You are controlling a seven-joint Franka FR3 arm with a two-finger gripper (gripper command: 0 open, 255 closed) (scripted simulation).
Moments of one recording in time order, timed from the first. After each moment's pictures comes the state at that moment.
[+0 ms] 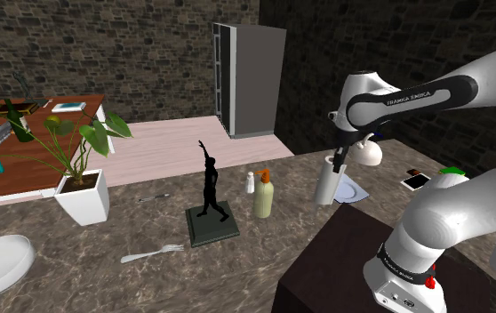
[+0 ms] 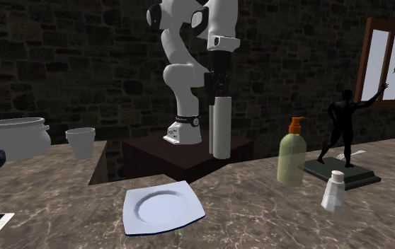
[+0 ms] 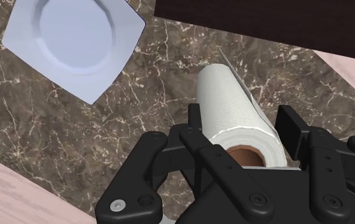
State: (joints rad) arm -0.13 -0.66 -0.29 -2.77 -0.27 2.09 -0.40
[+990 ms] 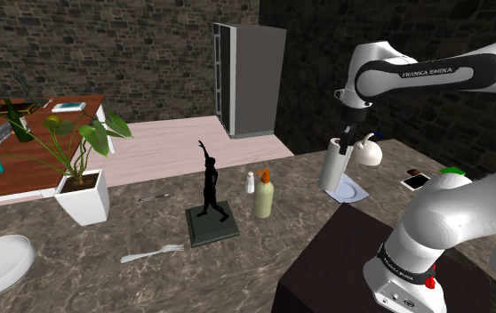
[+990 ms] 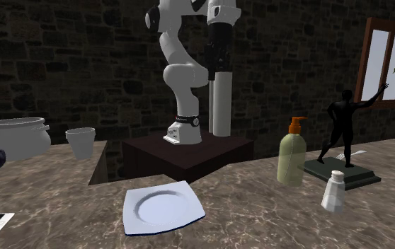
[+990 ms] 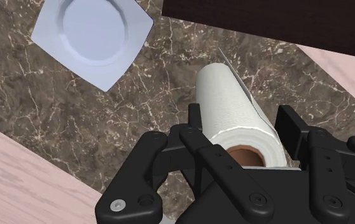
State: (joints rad) arm -0.12 -0.73 -0.25 -2.61 -0.23 1.85 -0.42
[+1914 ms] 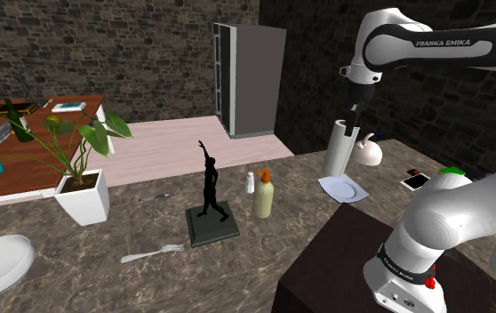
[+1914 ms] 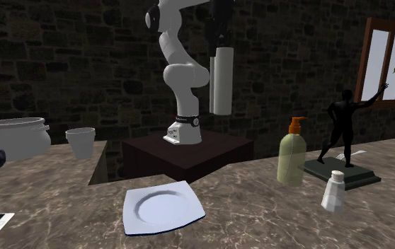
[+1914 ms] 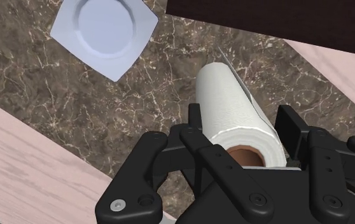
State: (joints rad) arm -0.10 -0.73 -0.22 -2.43 -0.20 1.66 -0.43
